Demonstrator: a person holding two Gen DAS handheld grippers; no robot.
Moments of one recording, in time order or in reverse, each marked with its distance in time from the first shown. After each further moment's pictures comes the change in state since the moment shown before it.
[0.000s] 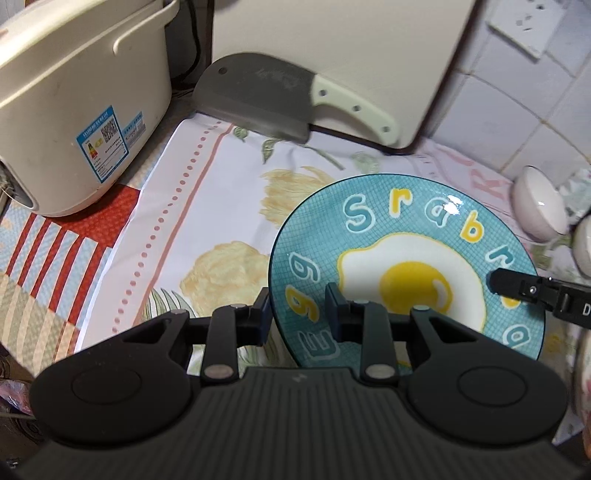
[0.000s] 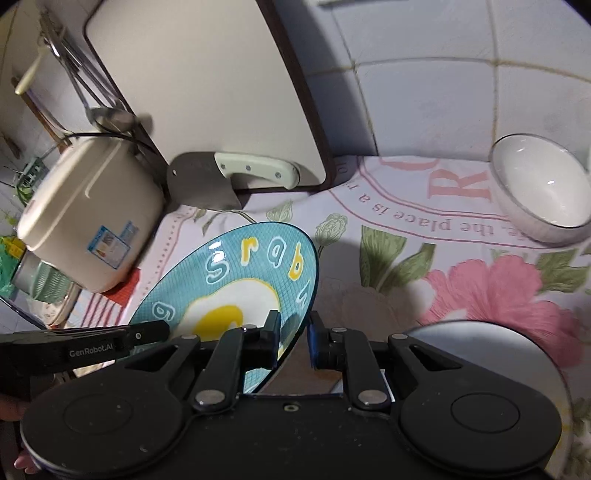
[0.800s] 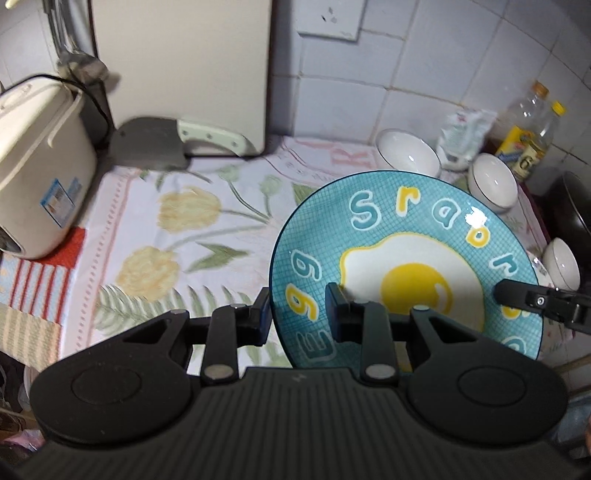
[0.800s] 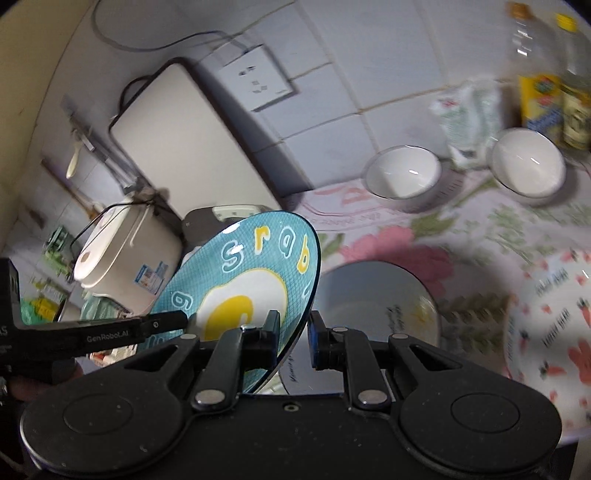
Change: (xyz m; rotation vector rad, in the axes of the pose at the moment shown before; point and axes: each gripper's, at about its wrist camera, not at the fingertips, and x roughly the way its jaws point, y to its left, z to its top) left arm -0.104 -0.131 -0.035 0.227 -0.016 -0.097; right arm -0.174 -0.063 -0.082 0.197 -0.159 0.023
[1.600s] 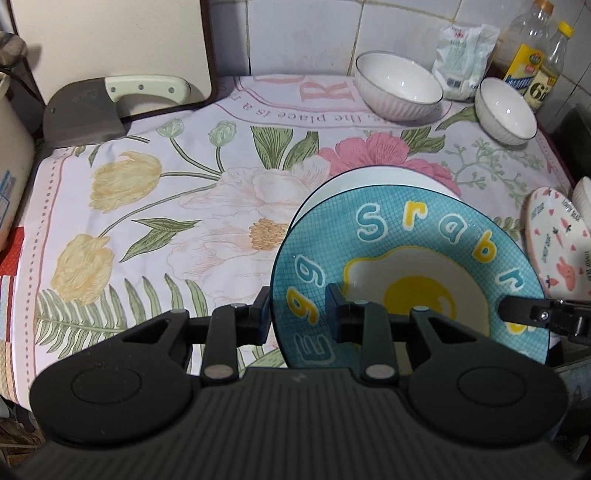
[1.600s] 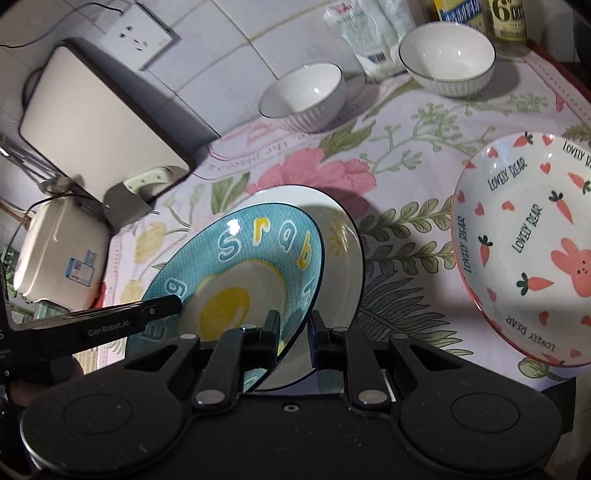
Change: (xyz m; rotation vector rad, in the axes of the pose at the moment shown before) left arm 0.107 -0.028 -0.014 0.119 0.115 0.000; right arm 0.060 -0.066 -0.034 0.159 0.123 -0.135
